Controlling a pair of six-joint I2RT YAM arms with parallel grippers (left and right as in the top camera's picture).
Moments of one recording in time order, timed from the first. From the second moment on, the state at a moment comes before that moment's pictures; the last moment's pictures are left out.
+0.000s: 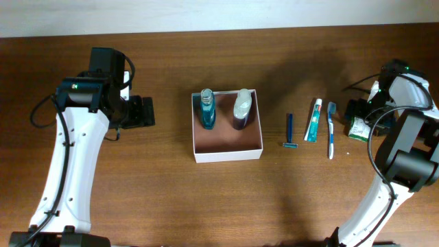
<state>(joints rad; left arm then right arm) -0.07 1.59 1.59 -1.29 -0.08 -0.18 -0.42 2.25 1.70 -1.10 0.02 0.04</state>
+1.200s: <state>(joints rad) -0.07 1.59 1.59 -1.29 -0.08 -0.18 -0.42 2.25 1.73 -1.14 0.00 0.03</state>
